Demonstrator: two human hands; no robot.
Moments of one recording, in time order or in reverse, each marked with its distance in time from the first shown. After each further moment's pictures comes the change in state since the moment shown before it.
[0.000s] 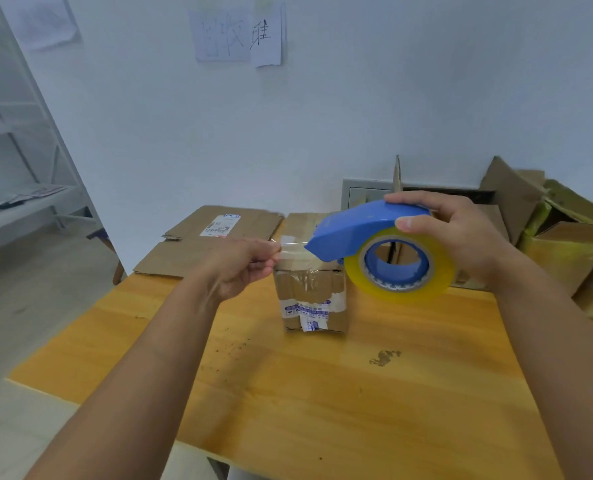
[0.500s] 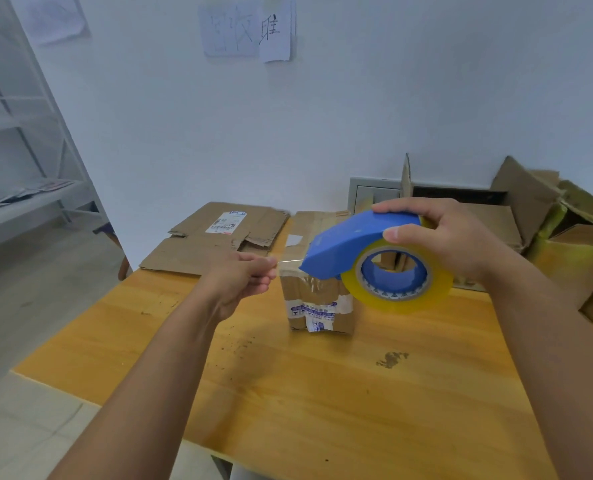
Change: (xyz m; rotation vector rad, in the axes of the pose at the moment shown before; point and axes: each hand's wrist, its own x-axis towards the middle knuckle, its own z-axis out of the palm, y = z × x) left_hand -0.011 -0.026 -0.016 0.053 0.089 0.039; right_hand 0.009 -0.005 0.017 -0.113 -0.124 -0.048
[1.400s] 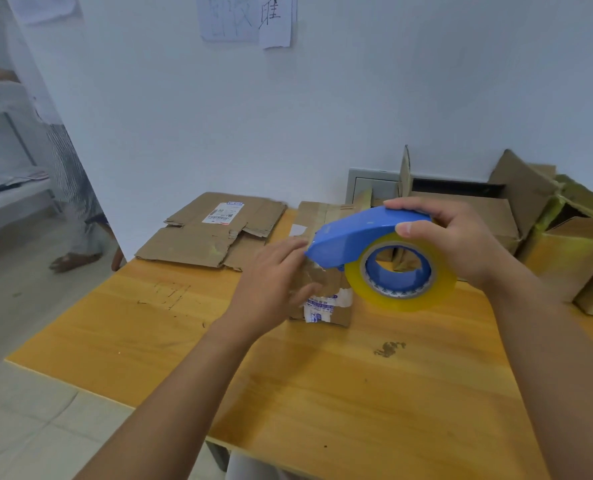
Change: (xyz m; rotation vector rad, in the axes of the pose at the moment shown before) left_hand -0.004 -0.045 0.038 1.066 0.146 1.016; right_hand -0.015 0.015 0.007 0.120 0.111 0.052
